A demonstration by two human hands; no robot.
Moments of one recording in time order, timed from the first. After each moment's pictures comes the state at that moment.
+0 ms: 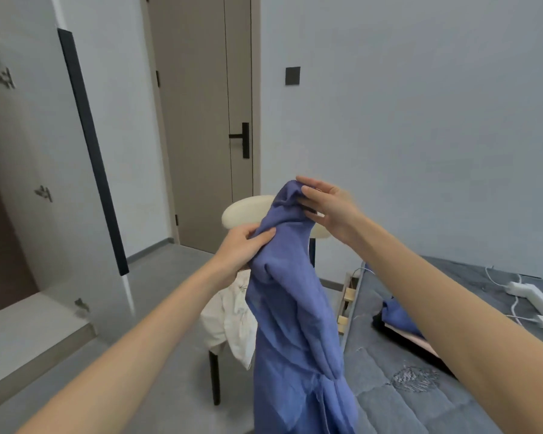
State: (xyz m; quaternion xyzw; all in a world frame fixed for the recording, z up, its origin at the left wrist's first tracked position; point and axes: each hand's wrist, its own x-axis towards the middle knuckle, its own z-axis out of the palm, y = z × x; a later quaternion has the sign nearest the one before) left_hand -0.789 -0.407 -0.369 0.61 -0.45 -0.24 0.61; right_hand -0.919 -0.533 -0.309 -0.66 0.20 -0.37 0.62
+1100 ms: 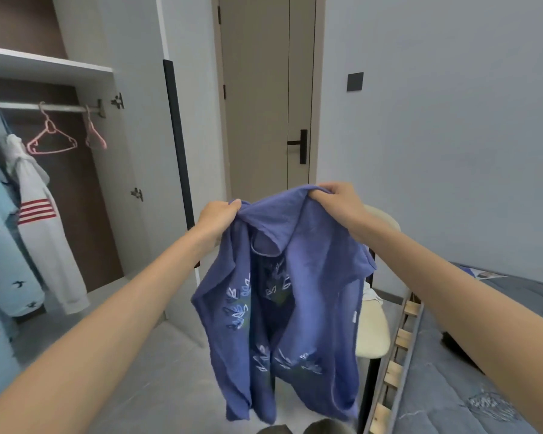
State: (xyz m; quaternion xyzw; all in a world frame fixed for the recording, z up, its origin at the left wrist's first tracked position) left_hand -0.681 -0.288 -0.307 0.78 -0.27 -0.07 0.56; right_hand -0.838 -0.448 -0.292 -0.81 0.19 -0.36 0.42
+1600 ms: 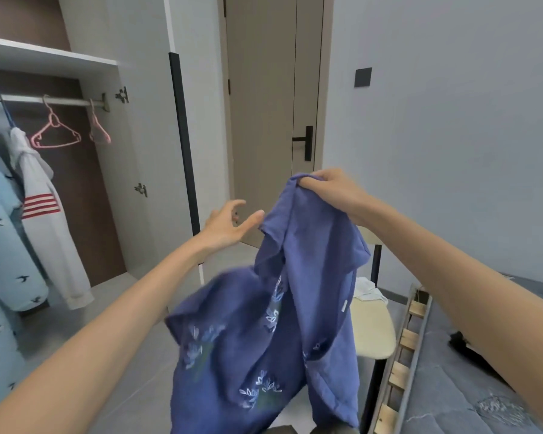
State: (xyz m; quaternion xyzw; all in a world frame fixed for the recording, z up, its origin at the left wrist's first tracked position) left_hand -0.660 -0.275 -0.333 0.81 -0.40 -0.06 0.43; right_hand -0.816 -0.437 -0.269 -0.85 0.18 -0.30 0.40
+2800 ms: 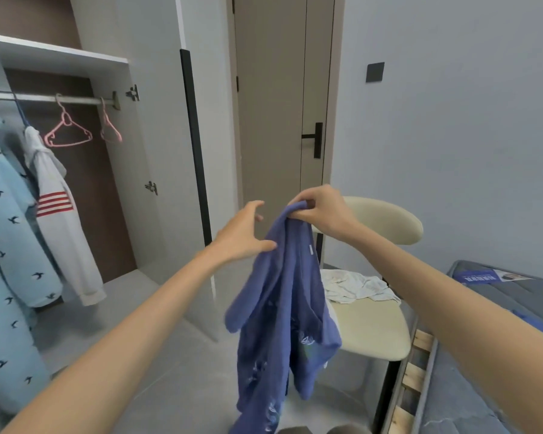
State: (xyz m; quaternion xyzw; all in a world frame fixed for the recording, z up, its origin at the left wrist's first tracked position) left_hand -0.664 -0.271 -0.335 0.82 -0.47 0.00 0.33; right_hand -0.780 -0.428 -0.309 -0.90 0.06 -0.33 0.26
